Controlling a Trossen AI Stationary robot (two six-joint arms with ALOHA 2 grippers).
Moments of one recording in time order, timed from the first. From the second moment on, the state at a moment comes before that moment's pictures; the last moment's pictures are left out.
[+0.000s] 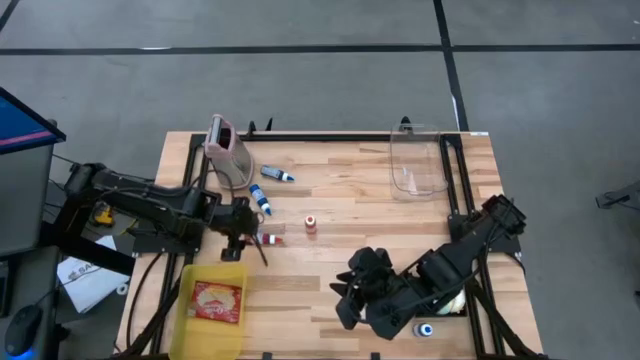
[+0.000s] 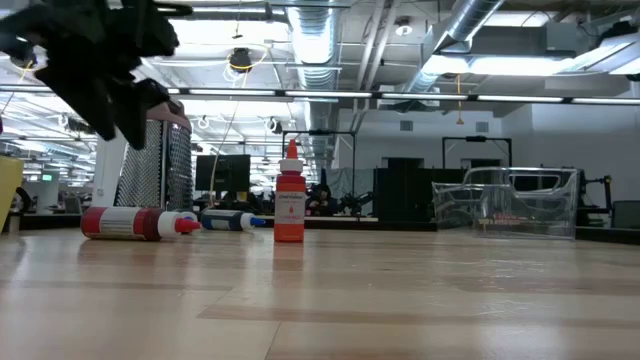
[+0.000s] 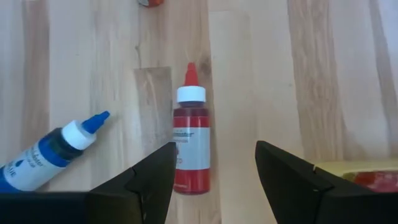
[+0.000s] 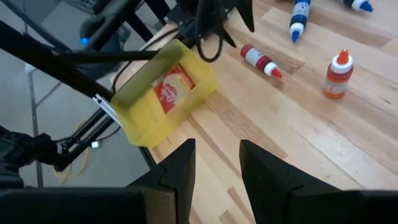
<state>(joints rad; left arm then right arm) -0.17 1.06 0.72 -0.77 -0.07 -0.08 0.66 1.89 2.07 -1.06 0.67 1.24</state>
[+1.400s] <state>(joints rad) -0.06 1.49 0.68 -0.66 0.01 -0.13 0.72 1.89 2.07 -1.02 0.76 1.25</state>
